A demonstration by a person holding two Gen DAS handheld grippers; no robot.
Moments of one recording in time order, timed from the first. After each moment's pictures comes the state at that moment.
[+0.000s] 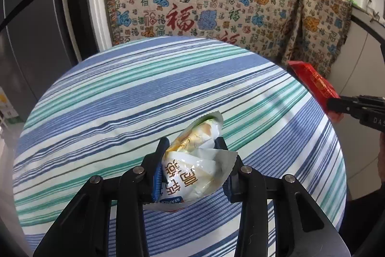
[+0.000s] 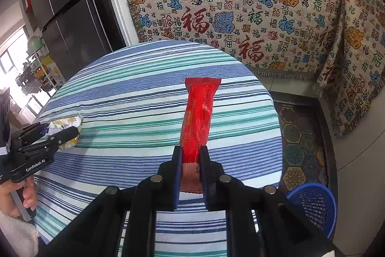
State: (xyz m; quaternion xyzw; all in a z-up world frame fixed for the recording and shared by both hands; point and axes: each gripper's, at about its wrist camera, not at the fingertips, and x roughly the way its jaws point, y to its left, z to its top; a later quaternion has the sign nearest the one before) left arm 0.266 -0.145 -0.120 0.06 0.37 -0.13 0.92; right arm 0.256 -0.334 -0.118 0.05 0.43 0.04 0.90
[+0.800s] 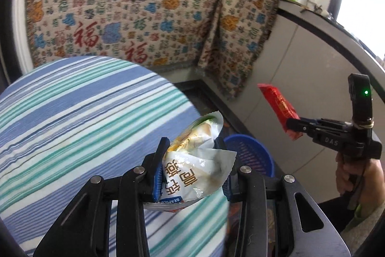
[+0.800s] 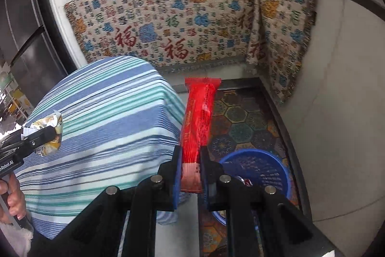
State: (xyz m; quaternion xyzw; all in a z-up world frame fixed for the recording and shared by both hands) left arm 0.206 -0.322 -0.085 0.03 0.36 -0.33 0.87; right arm 0.132 -0.494 -0.099 0.11 0.42 -0.10 0.90
